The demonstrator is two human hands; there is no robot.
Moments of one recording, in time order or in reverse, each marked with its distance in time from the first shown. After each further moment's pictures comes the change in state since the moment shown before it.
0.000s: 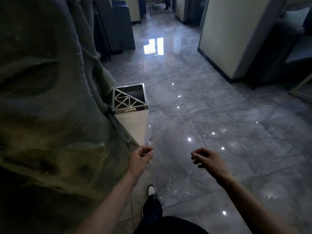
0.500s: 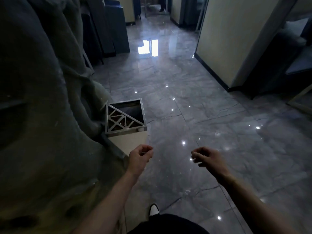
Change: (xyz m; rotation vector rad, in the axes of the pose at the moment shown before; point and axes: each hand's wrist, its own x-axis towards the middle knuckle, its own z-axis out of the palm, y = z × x) left_hand 0.180 0.050 -0.001 0.060 -0.072 -0.015; right_hand 0.168 -0.068 0.005 -0.010 0.067 -0.013
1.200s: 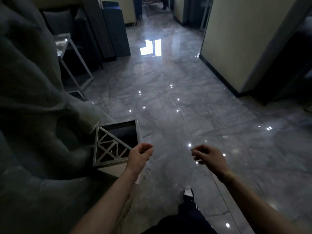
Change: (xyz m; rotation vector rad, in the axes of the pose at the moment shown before) left_hand 0.183 0.072 0.051 0.025 0.039 -0.023; right_hand 0.207 -0.039 -0.037 -0.027 -0.024 -0.035
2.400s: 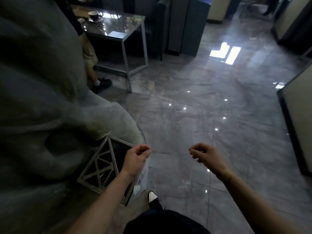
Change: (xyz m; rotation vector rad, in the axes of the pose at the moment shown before) left_hand 0.235 0.063 0.000 -0.275 0.495 -0.115; right_hand 0.376 -0.139 0.038 -0.278 -0.535 -0.152
